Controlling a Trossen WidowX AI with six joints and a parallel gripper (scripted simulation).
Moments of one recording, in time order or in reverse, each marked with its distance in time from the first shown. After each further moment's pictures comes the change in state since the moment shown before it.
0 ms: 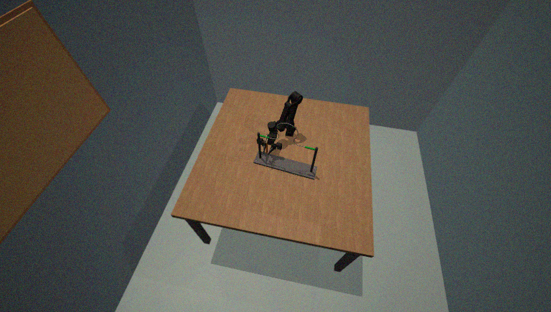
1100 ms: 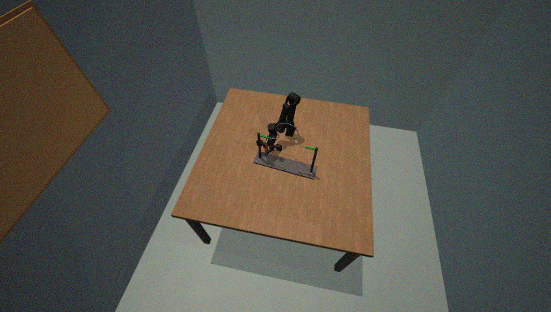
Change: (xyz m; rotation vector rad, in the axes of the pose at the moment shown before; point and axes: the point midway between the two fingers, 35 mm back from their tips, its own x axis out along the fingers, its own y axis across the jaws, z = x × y) arm 0.013 0.002 -0.001 -0.001 -0.006 0.000
